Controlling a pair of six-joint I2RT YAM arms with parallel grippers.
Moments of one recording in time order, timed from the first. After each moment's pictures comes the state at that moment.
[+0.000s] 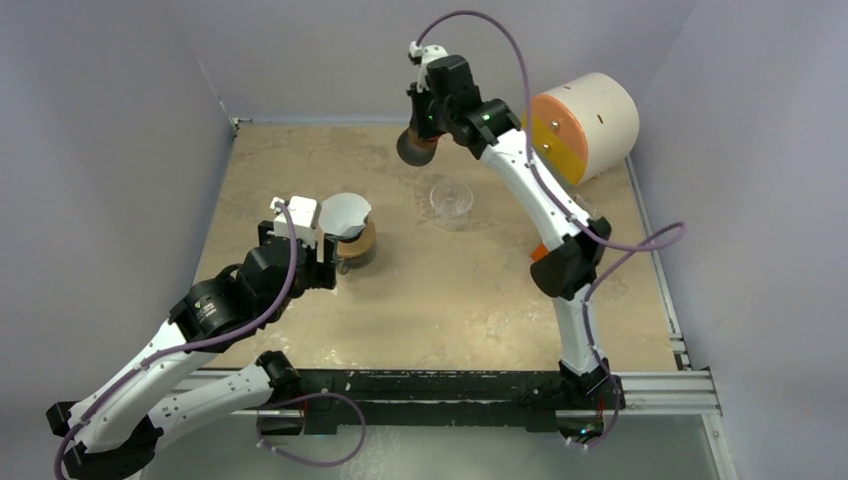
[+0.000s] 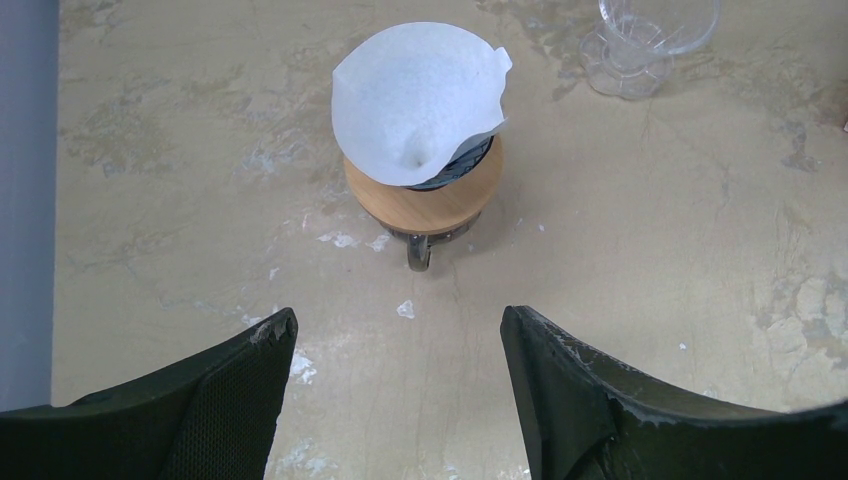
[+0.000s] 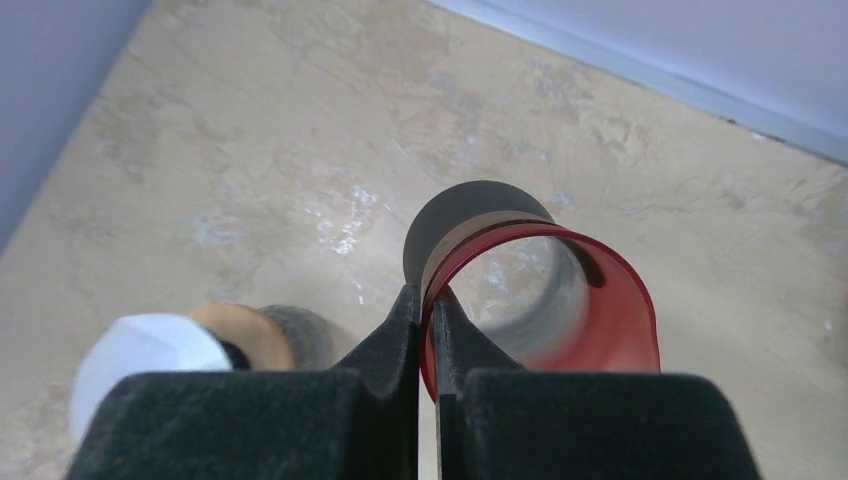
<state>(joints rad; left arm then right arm) -0.86 0.72 1.05 -0.91 -0.62 -0.33 0.62 2.18 2.45 -0.81 0.06 0.18</state>
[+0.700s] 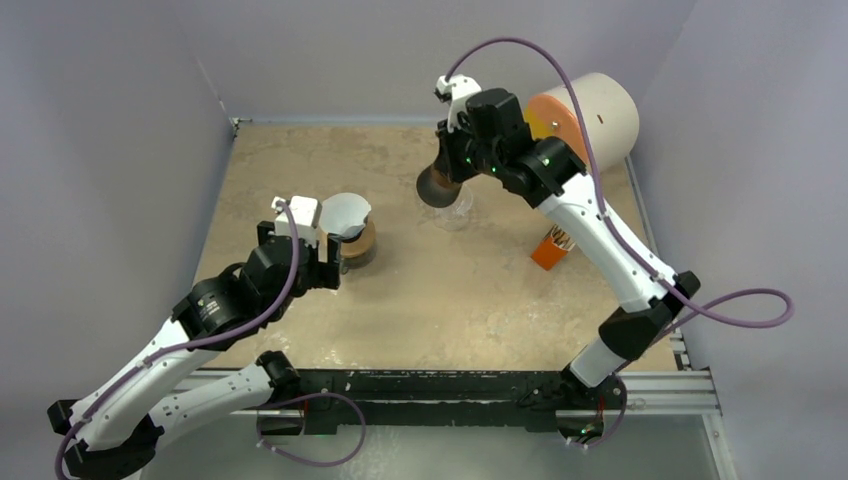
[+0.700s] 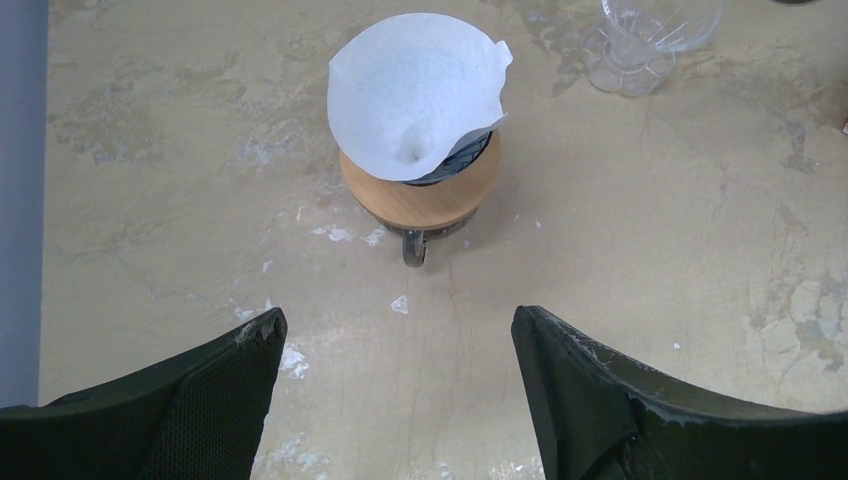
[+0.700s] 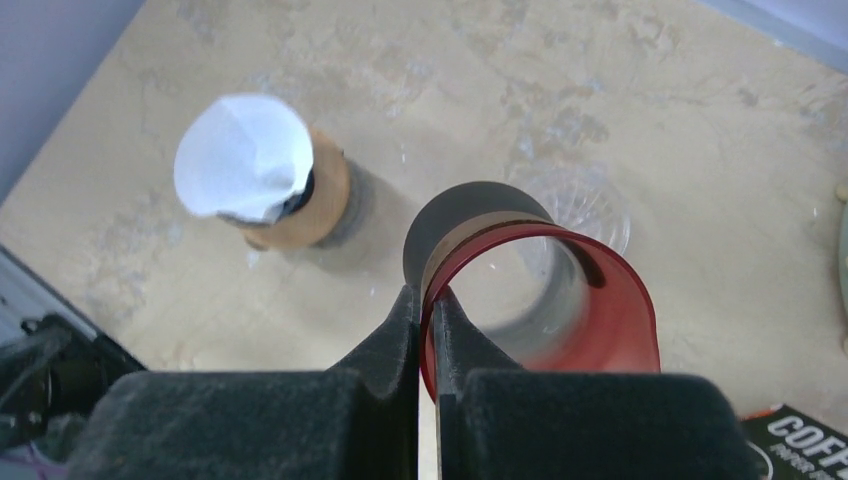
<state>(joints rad) -0.86 0.73 1.05 -0.91 -0.62 -0.36 0.69 1.64 1.96 -0.85 0.02 0.17</state>
